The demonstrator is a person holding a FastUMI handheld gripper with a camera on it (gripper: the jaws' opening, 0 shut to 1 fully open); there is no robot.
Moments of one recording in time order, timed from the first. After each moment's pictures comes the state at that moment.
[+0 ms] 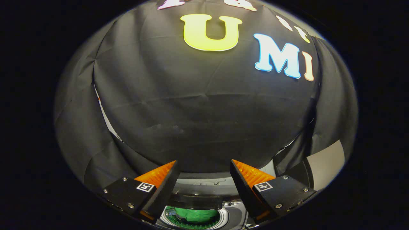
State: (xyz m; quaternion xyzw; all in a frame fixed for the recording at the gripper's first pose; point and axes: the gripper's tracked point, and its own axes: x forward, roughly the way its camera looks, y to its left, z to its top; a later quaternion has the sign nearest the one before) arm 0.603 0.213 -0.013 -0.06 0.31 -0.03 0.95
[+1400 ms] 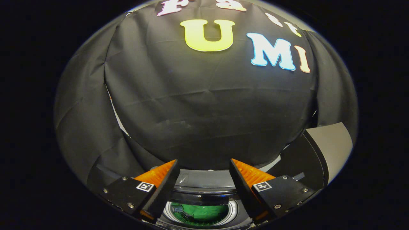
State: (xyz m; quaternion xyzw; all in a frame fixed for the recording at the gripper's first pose) arm 0.553 0.212 -0.029 -0.03 0.27 -0.02 0.96
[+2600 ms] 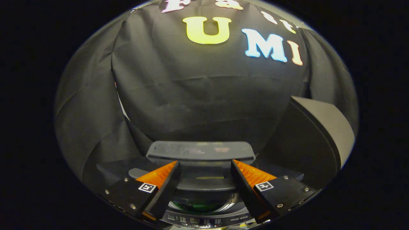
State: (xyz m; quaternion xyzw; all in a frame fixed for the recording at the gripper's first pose) arm 0.456 0.211 -0.100 -0.04 0.31 -0.04 0.95
